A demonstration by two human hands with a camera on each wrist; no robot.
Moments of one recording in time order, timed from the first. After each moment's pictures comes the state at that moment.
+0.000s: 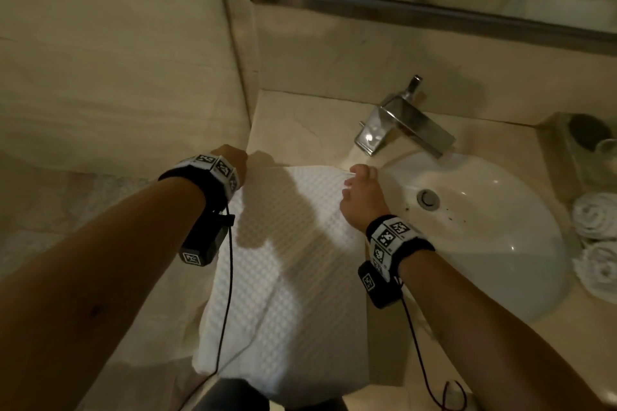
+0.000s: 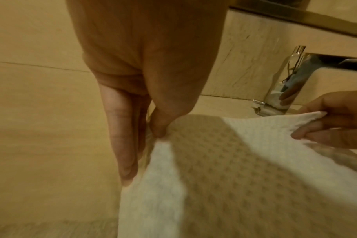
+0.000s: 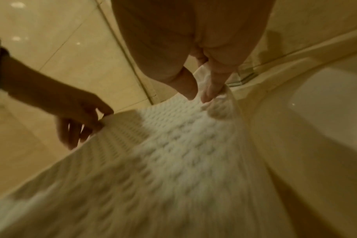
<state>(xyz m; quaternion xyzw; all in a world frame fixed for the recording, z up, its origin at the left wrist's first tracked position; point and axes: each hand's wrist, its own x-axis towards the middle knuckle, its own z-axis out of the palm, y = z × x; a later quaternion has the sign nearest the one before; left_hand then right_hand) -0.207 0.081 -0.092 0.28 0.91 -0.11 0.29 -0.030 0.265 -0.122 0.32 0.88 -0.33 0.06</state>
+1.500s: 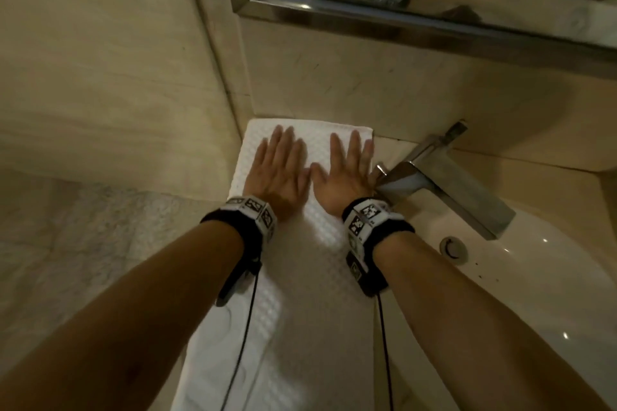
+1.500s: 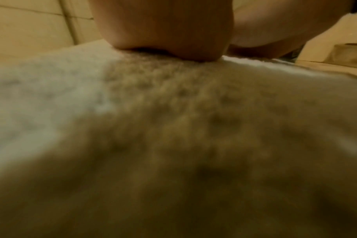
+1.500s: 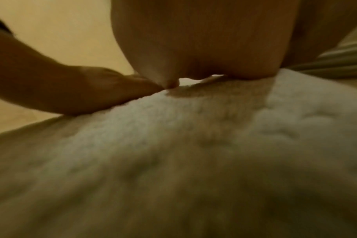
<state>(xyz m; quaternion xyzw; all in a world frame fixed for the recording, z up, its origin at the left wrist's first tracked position) -0.229 0.182 -0.177 0.36 0.93 0.05 0.06 -0.171 0.302 -0.159 0.28 0.93 -0.18 0.15</state>
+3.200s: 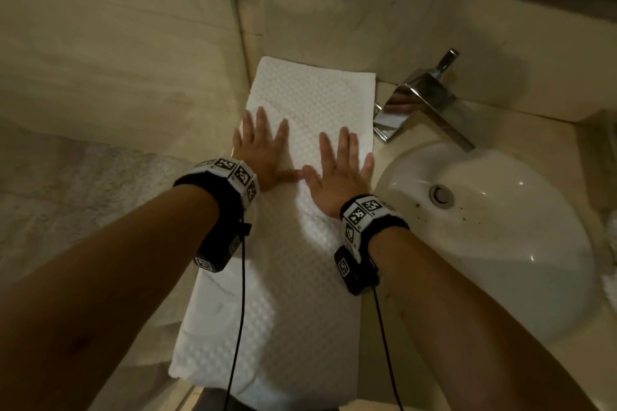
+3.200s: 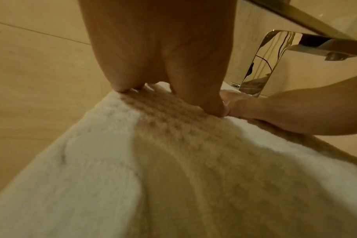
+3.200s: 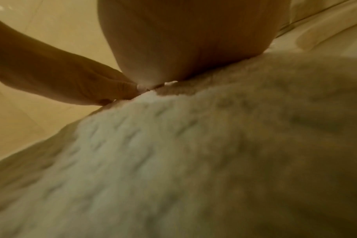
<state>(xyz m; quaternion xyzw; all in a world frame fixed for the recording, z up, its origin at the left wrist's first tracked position) -0.172 0.114 -0.151 0.30 0.92 0.00 0.24 -0.065 0.242 -0.159 0.20 0.95 -0.15 0.19</state>
